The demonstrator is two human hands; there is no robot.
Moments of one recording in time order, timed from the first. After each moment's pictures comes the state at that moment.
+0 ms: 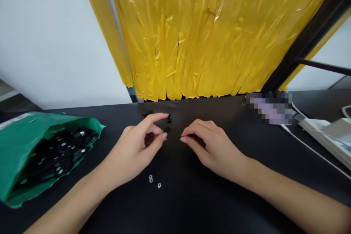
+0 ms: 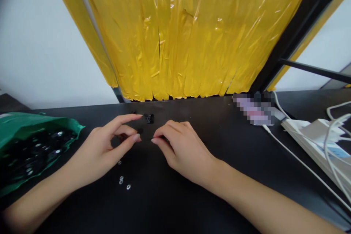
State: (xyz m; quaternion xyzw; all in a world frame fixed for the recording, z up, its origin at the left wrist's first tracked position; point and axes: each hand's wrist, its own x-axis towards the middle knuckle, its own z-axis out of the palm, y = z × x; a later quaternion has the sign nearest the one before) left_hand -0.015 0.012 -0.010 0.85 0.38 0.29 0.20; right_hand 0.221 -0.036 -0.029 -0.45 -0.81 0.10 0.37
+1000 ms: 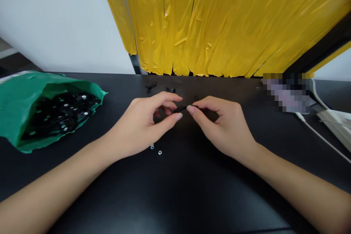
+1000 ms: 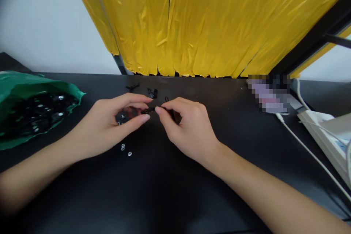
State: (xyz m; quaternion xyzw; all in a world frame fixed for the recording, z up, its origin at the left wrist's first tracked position) left_hand 0.001 -0.003 -0.010 0.84 0.38 0.31 0.23; right_hand 0.218 -0.043 -0.023 -0.51 -0.73 0.13 0.43
